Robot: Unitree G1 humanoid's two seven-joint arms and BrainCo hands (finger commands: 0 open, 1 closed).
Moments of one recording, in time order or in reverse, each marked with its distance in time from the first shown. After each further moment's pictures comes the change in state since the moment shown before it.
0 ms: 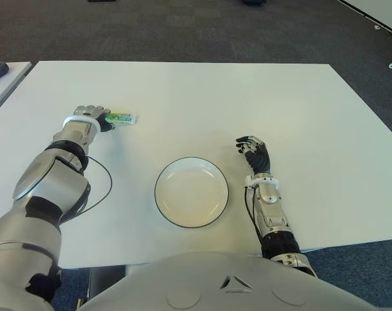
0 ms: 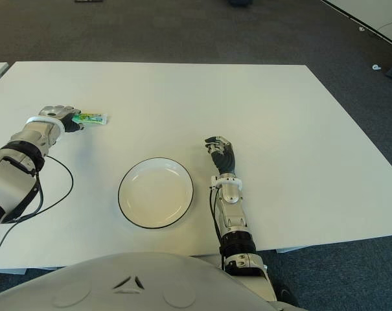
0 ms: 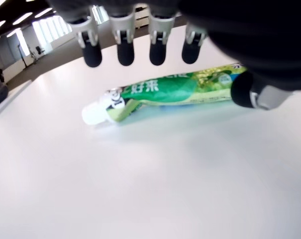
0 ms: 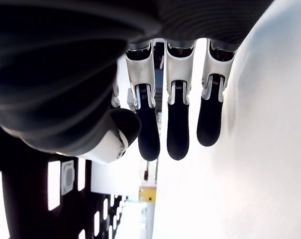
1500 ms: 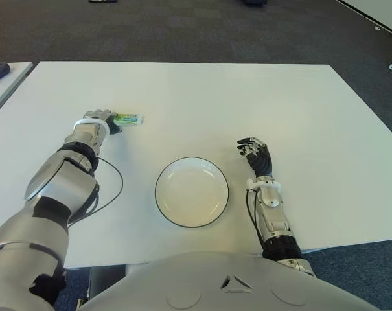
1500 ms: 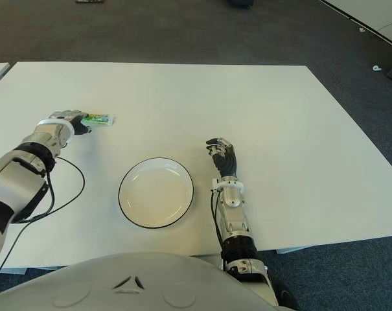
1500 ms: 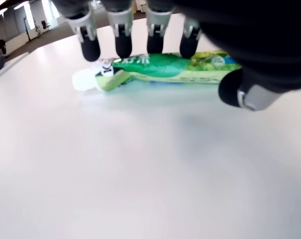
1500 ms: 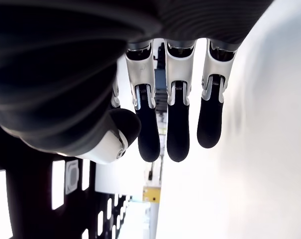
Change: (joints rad) left arm 0.005 -0.069 0.022 -0.006 -0.015 0.016 -0.080; right arm 0.041 -0.007 0.007 -0.040 0.000 -0.018 -0.002
